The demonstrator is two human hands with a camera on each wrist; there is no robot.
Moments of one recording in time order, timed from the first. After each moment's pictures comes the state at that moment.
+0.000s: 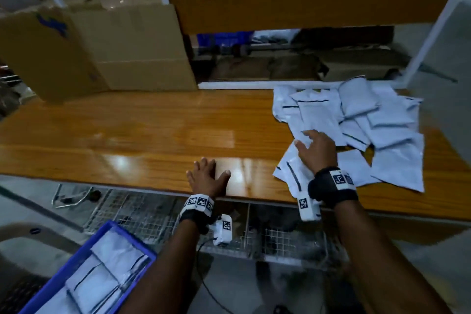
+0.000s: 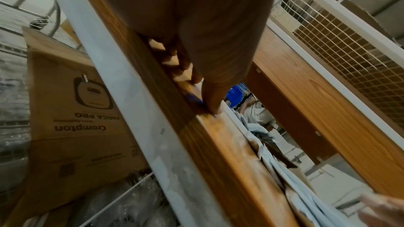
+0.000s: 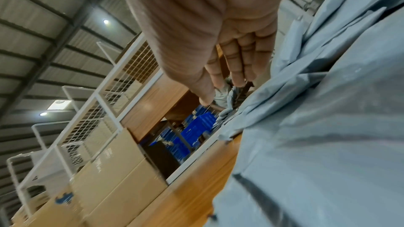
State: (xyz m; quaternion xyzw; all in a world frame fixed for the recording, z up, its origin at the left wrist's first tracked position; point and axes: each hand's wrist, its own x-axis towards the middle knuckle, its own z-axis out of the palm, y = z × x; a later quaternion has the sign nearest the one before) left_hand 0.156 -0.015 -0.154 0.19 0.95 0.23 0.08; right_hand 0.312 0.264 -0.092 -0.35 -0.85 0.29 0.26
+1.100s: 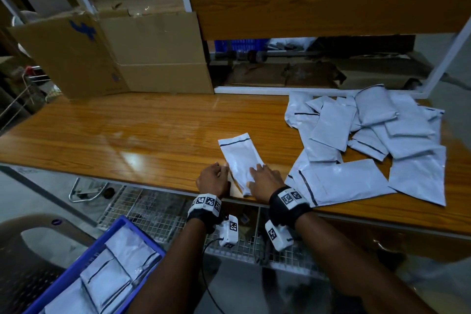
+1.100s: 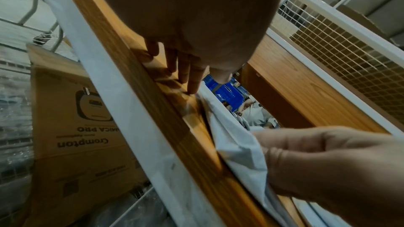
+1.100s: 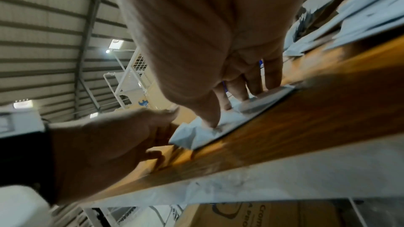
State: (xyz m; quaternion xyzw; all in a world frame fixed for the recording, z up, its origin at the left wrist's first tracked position) left_hand 0.156 -0.035 -0.130 0.14 0.93 0.34 0.04; right_hand 0.247 0.120 -0.114 -0.14 -0.98 0.13 -0.09
